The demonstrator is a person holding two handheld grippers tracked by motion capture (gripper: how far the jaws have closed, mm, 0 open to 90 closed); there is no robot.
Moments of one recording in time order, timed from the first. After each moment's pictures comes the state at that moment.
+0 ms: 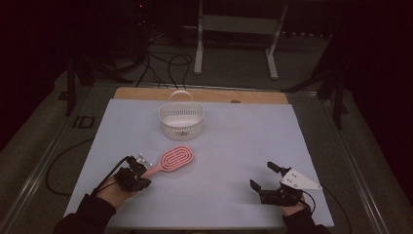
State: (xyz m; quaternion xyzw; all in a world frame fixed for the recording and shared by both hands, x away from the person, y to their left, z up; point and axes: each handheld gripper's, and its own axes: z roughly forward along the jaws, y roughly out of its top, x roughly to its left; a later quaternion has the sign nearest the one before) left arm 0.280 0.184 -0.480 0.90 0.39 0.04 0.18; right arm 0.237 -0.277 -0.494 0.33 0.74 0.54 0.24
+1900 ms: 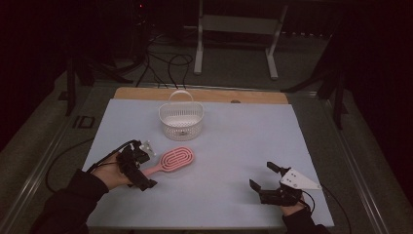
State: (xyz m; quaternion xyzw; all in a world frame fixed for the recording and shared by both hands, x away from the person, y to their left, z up) left arm 0.313 0.177 -0.437 0.95 0.26 0.03 0.18; right arm 0.238 -0.277 -0.495 0.33 0.74 0.54 0.24
